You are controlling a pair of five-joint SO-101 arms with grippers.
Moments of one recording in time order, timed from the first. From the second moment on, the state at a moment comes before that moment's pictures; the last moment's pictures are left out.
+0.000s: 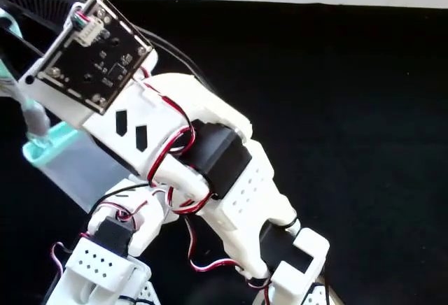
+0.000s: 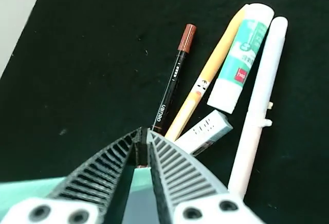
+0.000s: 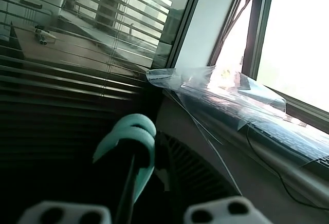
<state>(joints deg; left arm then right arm) 19.0 -77.1 79.2 49.3 -40.0 -62.2 11.3 -67.7 51.6 16.2</state>
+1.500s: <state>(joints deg) -25.2 -77.9 -5.1 89.1 -29.5 -59.3 11.3 -76.3 59.5 16.2</state>
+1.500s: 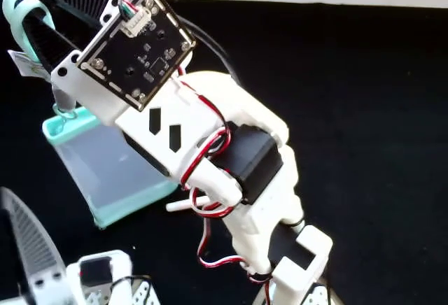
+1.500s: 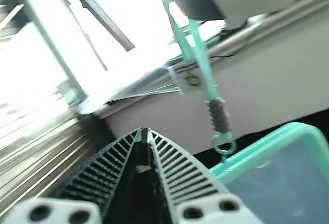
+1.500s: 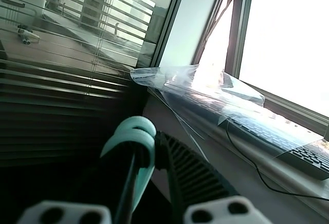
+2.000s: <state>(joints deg) -38.6 -58.6 -5.7 86.9 -8.0 -61.3 11.3 -76.3 59.5 16.2</state>
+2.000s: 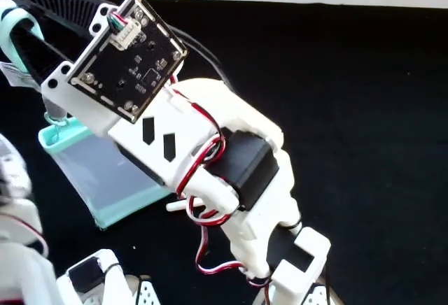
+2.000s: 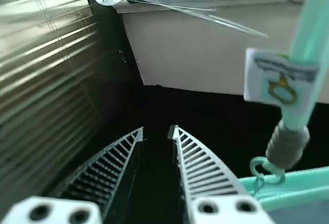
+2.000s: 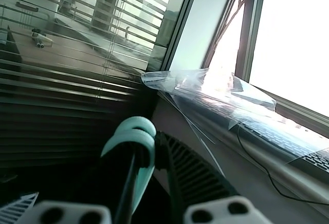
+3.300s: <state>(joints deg) -27.2 -41.8 -5.9 101.1 4.2 -61.3 11.3 -76.3 62.1 16.2</state>
